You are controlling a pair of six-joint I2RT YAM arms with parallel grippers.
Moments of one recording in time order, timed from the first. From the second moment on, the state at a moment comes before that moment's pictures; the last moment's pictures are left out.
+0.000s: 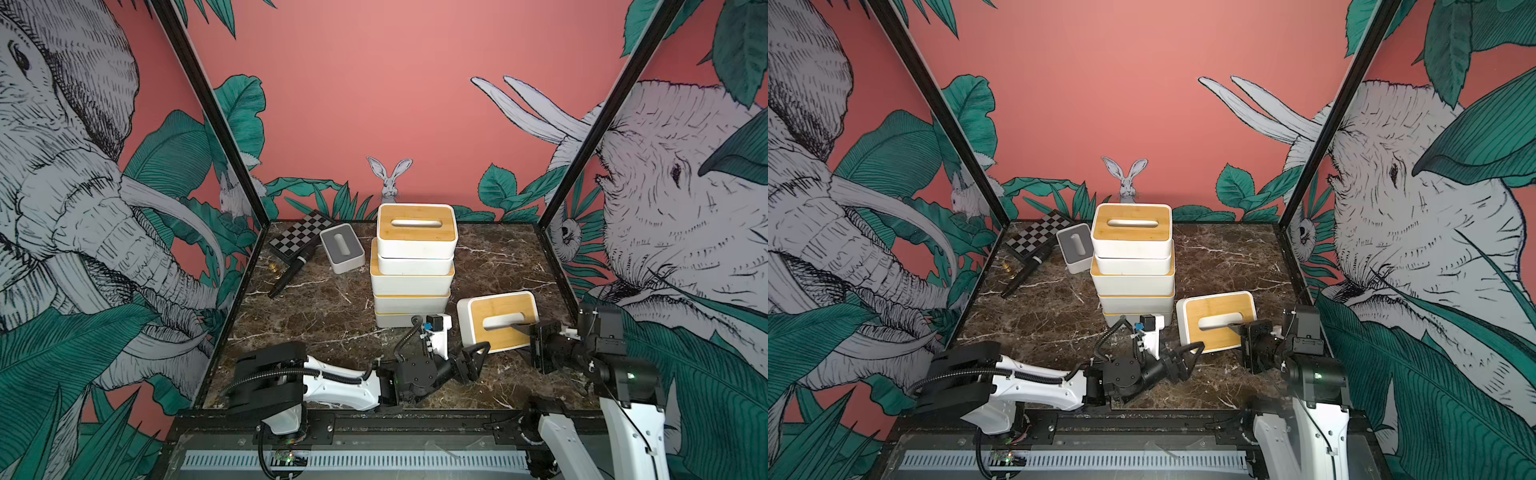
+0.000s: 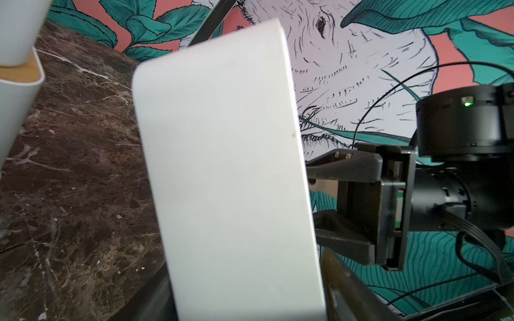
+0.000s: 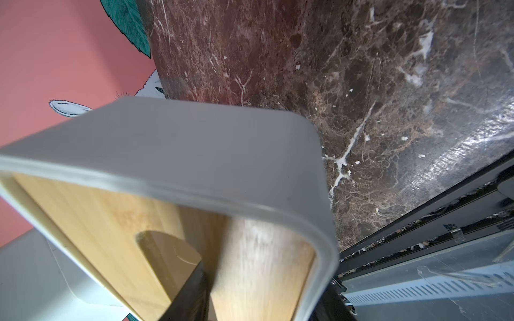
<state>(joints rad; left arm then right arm) -1.49 1.57 0.74 0.84 -0.45 -0.82 -0.09 0.62 0.97 -1.27 -0.53 1.37</state>
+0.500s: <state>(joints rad) -1.49 1.56 0.75 0.83 -0.47 -0.87 -0.09 0.60 0.96 -1.23 -0.54 1.37</state>
